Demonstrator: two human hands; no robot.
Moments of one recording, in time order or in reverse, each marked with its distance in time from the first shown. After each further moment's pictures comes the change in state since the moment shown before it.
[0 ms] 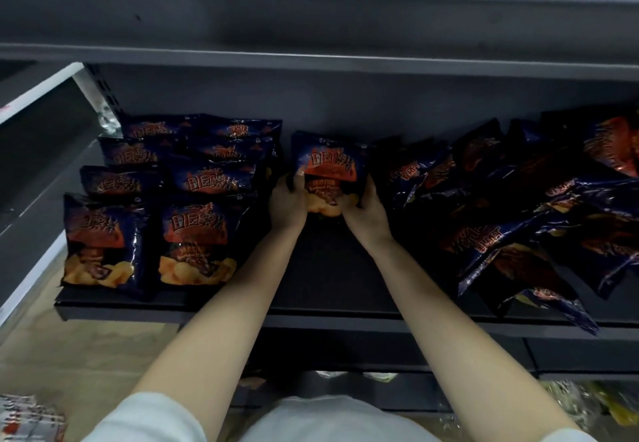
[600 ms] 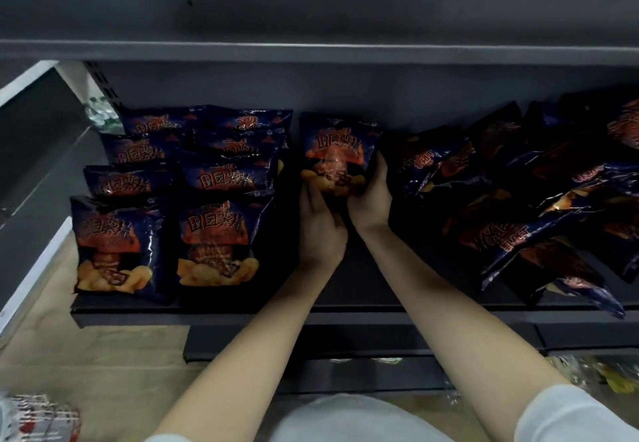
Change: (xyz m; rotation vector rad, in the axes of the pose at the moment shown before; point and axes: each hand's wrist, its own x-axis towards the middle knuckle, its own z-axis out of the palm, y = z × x) left_hand -0.048 -0.027 0.001 0.316 -0.077 0.359; right_hand 0.017 0.006 0.035 -0.078 0.289 -0.059
